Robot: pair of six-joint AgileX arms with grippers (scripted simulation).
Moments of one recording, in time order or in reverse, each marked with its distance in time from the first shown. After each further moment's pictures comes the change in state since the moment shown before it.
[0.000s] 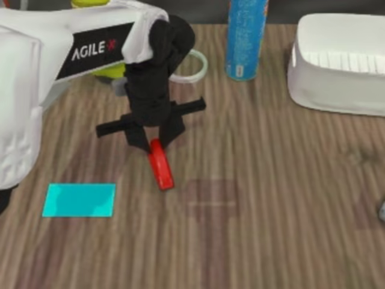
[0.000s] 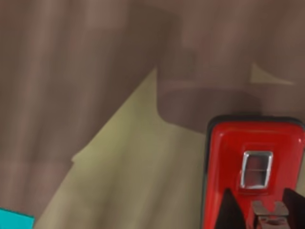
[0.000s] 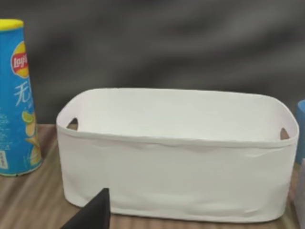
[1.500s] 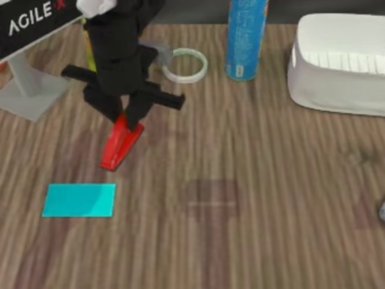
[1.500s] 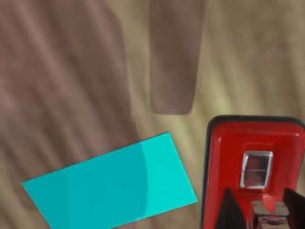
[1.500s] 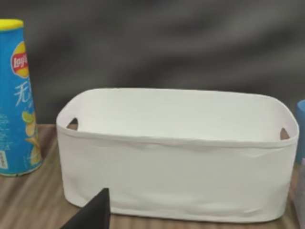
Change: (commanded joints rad) left arm 0.049 -0.186 0.053 -0.265 -0.002 0.741; right arm 0.000 0.000 0.000 0.000 0.000 0.000
